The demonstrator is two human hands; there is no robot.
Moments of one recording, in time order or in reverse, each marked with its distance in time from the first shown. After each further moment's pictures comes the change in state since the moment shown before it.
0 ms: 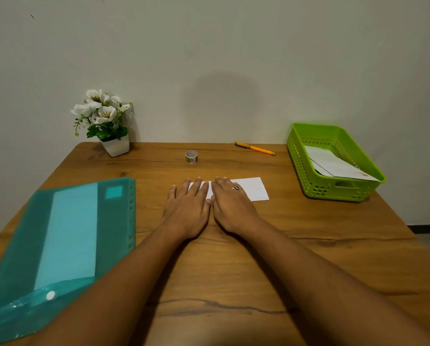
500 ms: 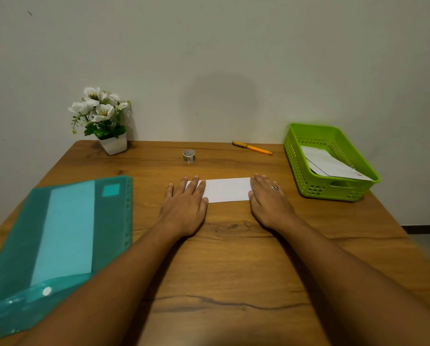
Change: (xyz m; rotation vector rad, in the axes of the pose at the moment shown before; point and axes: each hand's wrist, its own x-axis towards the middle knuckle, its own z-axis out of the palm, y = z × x) left_hand 0.001 0.001 -0.003 0.019 -0.036 -0.013; right_hand -0.027 0.086 -0.017 -0.035 -0.021 0.207
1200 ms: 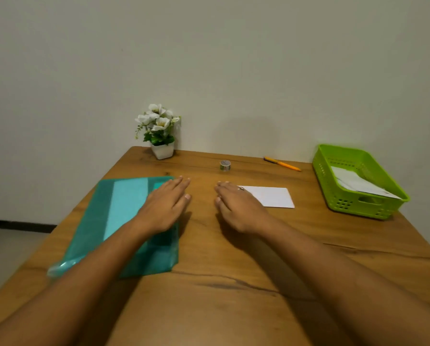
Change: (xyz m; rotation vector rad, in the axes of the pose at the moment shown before) left_hand -0.103 -0.095 -0.070 -0.286 0.101 -0.090; right_hand -0.029 -0.154 -0.032 0.077 -0.054 -0.402
